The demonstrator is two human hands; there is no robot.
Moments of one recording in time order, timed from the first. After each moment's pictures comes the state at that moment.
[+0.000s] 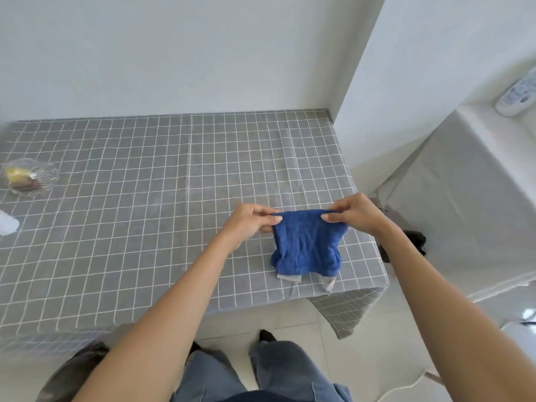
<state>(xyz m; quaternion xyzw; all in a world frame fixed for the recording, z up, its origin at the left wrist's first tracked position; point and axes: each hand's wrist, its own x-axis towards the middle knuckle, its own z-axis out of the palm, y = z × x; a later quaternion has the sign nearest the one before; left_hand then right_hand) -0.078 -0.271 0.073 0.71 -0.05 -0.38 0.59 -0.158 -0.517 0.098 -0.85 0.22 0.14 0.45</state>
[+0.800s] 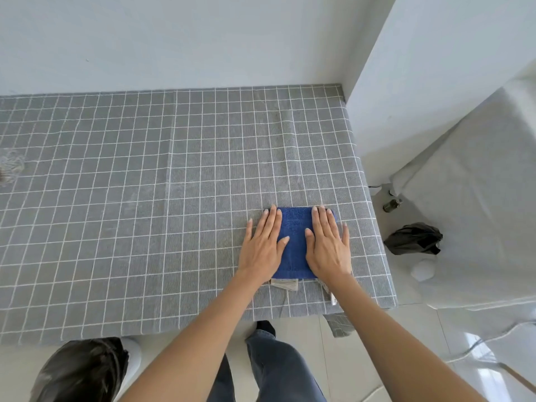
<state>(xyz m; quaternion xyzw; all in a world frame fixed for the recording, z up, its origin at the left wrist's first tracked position) -0.108 -0.327 -0.049 0.95 -0.27 -0.14 0.10 -0.163 -0.480 -0.047 -0.97 0.17 0.06 0.15</state>
